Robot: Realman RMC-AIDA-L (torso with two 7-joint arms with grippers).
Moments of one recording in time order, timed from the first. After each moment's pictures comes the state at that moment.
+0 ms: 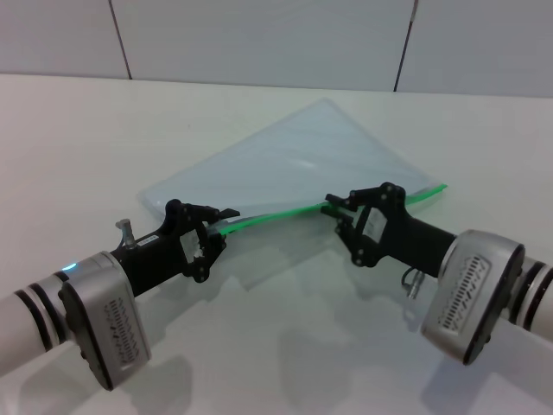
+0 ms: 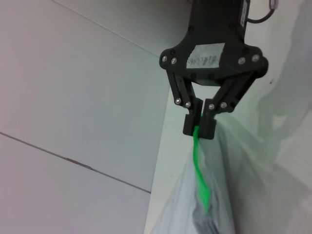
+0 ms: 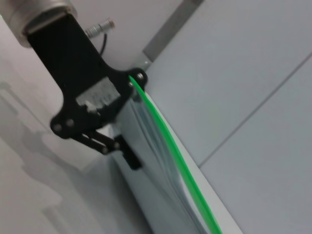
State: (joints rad) left arm -0.52 -2.03 2.38 0.06 -0.19 1.16 0.59; right arm 0.74 2.04 -0.08 0.26 -2.06 -0.97 -0.31
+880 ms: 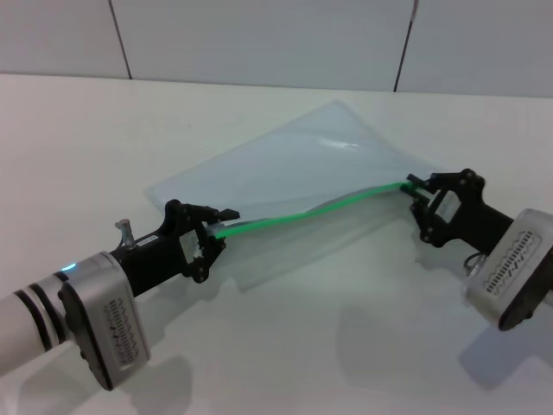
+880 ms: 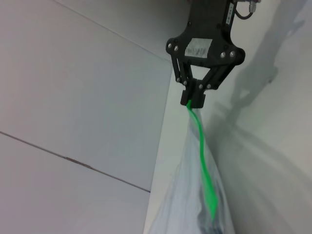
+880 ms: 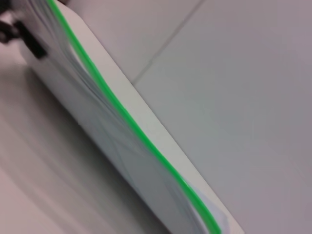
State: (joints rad) left arm -0.52 -2.03 2.38 0.06 -0.19 1.16 0.59; right arm 0.67 2.04 0.08 0.15 -2.06 -0.90 -0.30
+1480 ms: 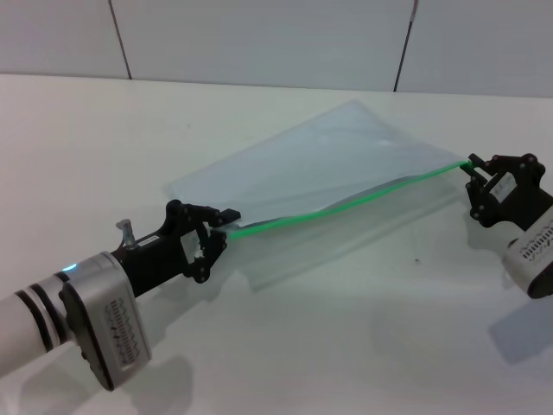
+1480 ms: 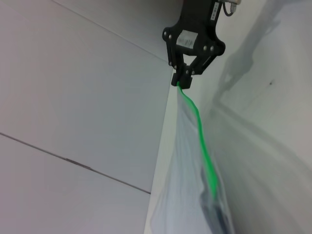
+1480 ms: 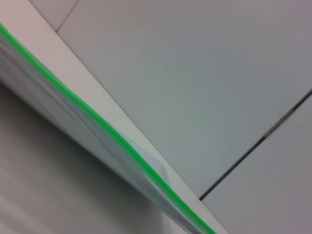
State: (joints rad) left arm -0.52 -2.03 2.38 0.06 -0.19 1.16 0.59; right arm 0.64 2.04 0.26 0.09 -2.06 -0.85 -0.30
